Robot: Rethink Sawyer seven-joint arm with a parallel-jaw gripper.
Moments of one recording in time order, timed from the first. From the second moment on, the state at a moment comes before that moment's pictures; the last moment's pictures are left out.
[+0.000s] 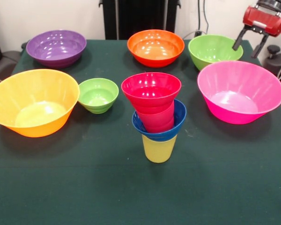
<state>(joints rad) 1.06 -0.13 -0.74 1.79 0.77 0.08 2.63</state>
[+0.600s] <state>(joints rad) 0.99 -0.16 -0.68 1.83 0.73 0.06 2.63</state>
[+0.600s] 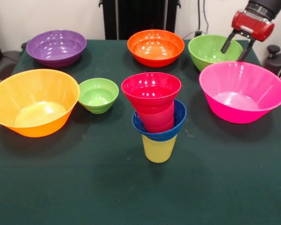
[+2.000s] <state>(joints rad) 0.88 -0.34 -0.50 1.84 0.60 0.04 2.63</state>
